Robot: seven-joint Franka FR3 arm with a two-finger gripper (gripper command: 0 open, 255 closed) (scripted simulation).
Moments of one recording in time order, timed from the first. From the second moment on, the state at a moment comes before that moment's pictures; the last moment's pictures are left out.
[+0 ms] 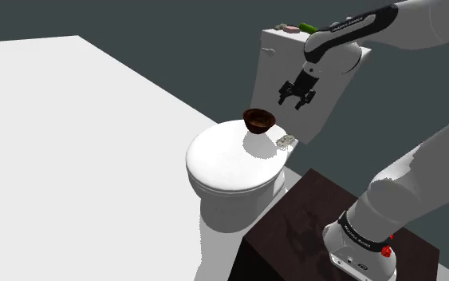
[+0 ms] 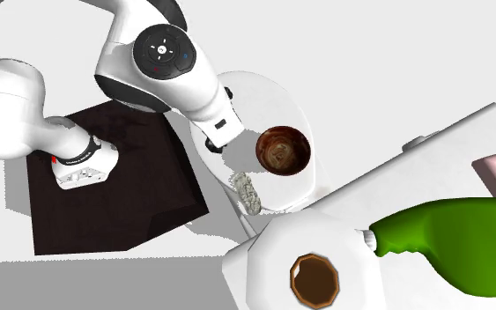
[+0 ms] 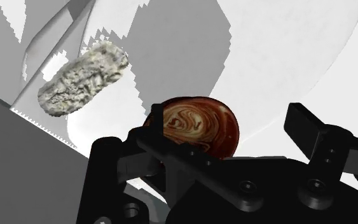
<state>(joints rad) -0.22 -0.18 -0.33 -2.36 0.26 2.26 -0.08</state>
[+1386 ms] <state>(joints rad) -0.43 0.45 -0.36 -2.16 0.95 2.45 -0.35</state>
